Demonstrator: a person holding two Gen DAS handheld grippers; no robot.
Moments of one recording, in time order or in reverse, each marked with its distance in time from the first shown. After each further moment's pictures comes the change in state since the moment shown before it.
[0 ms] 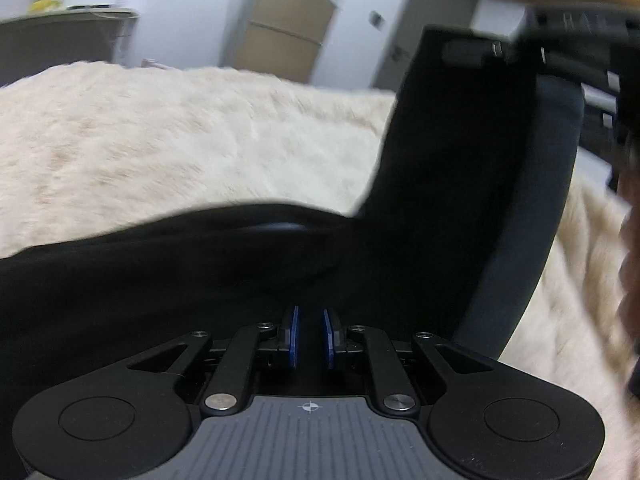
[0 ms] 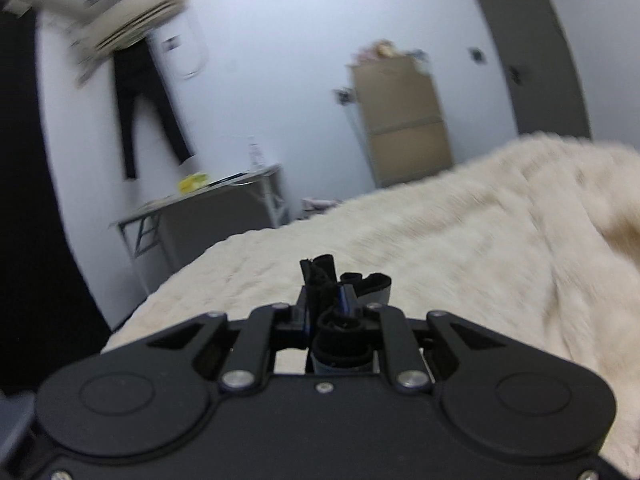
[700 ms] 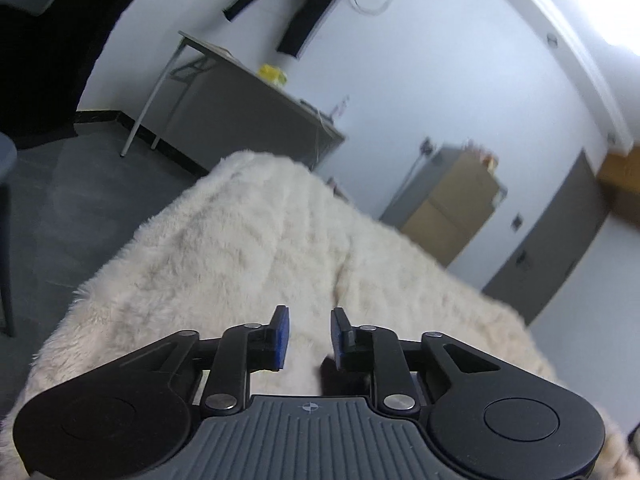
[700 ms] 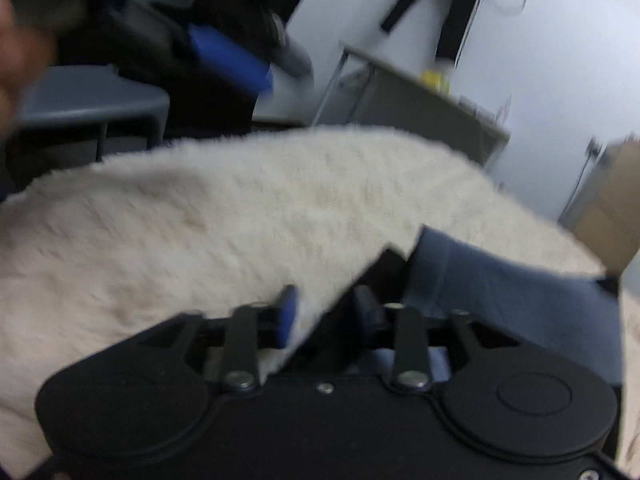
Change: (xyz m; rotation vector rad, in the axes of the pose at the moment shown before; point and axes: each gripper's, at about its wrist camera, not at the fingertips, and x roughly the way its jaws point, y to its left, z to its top) left arm -0.213 0.148 -0.017 -0.378 -0.363 0.269; right arm -0.009 0.229 -0.144 -0.752 0.134 0.379
